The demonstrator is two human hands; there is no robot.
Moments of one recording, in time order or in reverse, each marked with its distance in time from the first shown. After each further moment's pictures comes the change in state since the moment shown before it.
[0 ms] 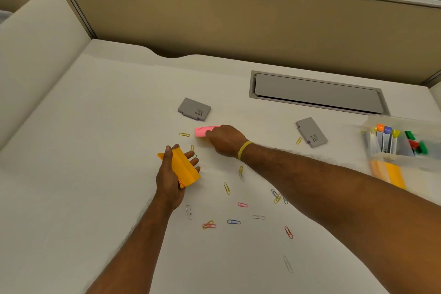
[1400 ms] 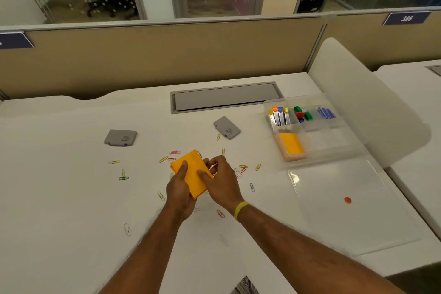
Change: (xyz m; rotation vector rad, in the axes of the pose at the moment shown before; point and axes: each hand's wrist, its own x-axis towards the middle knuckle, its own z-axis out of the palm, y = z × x) left_hand -0.089 -0.111 0.137 0.183 -0.210 -0.183; right_hand -0.232 -0.020 0.018 1.081 0.625 0.862
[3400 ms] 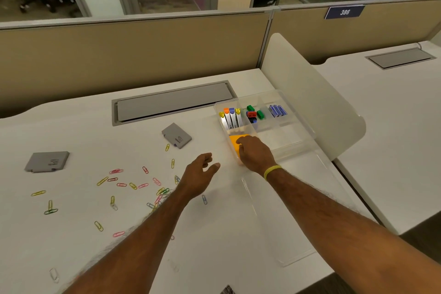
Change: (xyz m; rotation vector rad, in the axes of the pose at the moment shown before) left_hand 0.054 -0.074 0.144 1.251 -0.361 0.321; right_hand 0.104 0.108 -0.219 -0.779 0.114 -0.085
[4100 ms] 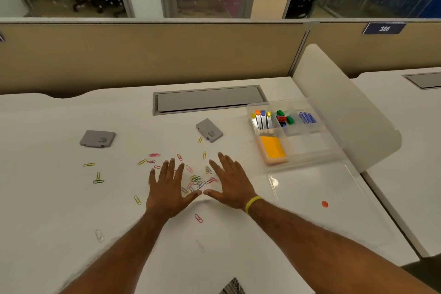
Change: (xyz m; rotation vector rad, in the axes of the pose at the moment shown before) left_hand -0.080 -0.113 -0.086 0.926 0.207 -0.050; right_hand -0.072 -0.113 0.086 -0.105 -0.197 -0.350
